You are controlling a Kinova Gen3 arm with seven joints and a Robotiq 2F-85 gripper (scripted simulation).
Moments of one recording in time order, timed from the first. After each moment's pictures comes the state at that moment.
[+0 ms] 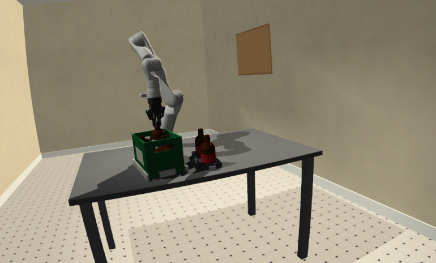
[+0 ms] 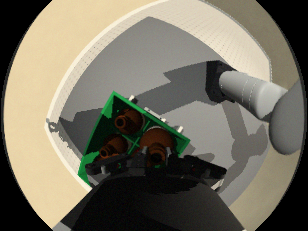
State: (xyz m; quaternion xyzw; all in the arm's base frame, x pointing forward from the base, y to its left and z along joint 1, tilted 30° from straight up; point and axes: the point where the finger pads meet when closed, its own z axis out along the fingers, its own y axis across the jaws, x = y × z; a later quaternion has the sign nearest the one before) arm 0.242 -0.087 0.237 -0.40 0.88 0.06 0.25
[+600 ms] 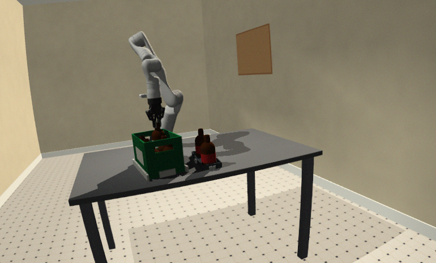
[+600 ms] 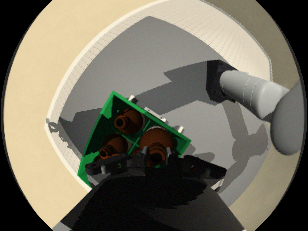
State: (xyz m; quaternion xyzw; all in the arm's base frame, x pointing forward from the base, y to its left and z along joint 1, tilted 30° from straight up) arm 0.244 -0.087 0.234 -0.40 0.88 0.06 0.25
